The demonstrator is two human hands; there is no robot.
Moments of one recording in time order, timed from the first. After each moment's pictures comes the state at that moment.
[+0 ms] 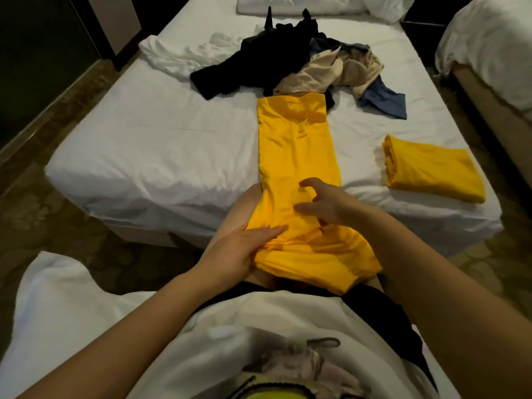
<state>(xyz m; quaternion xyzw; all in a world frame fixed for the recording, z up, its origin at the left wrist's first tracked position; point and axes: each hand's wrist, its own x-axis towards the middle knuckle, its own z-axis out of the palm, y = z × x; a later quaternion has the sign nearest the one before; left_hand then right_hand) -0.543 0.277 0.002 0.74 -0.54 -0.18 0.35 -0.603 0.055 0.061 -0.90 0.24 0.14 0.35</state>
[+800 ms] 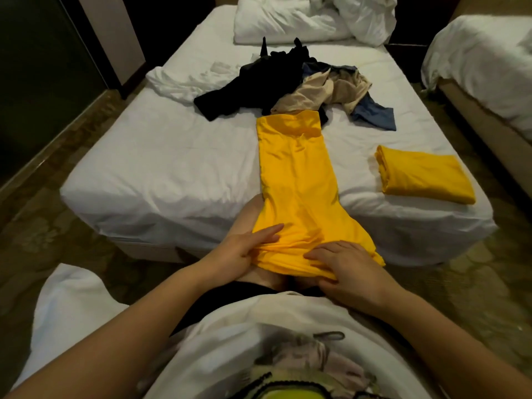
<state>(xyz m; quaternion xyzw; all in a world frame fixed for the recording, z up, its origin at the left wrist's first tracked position) -0.535 0.284 0.015 0.71 -0.53 -0.28 0.38 -0.713 0.108 0.056 -0.99 0.07 0.07 0.14</state>
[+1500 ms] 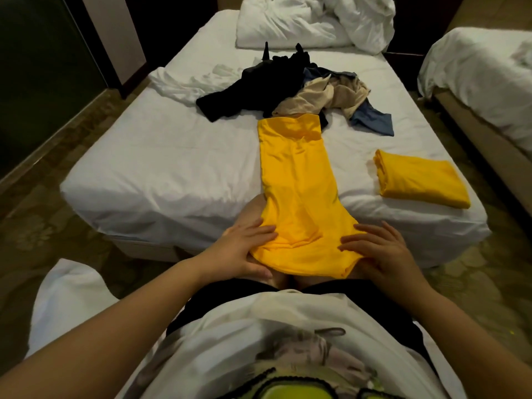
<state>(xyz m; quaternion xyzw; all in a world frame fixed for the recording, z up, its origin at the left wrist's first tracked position) -0.524 0.287 0.015 0.76 -0.58 -0.18 0.23 -0.742 0.061 0.041 -0.96 0.06 -0.18 0.20</state>
